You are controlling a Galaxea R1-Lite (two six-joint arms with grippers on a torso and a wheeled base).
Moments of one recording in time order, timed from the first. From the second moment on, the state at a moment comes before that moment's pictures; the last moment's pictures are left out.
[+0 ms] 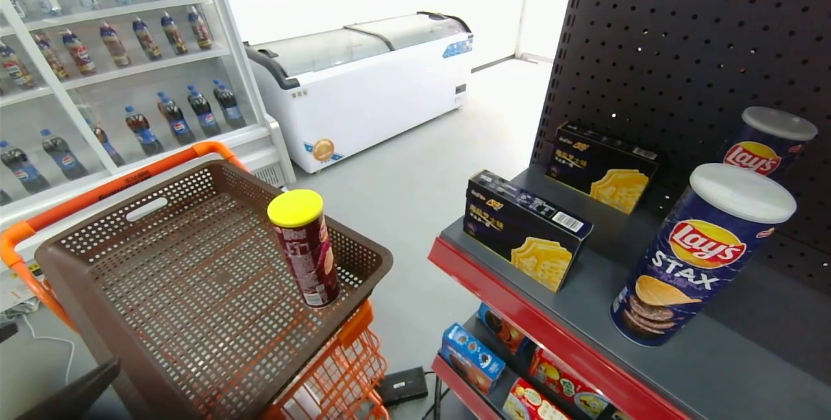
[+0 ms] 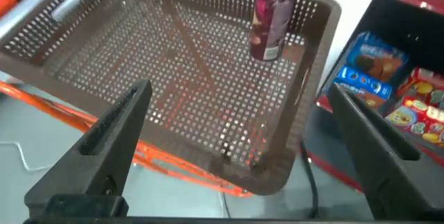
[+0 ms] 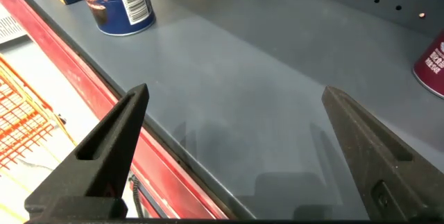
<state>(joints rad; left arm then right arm) -0.07 0.72 -0.44 -0.01 -0.04 0.09 0.00 0.01 0.00 0.00 -0.03 0.00</state>
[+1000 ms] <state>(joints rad) -0.21 1.64 -0.44 -0.96 -0.03 0.10 0.00 0.01 0.00 0.00 -0.03 0.00</state>
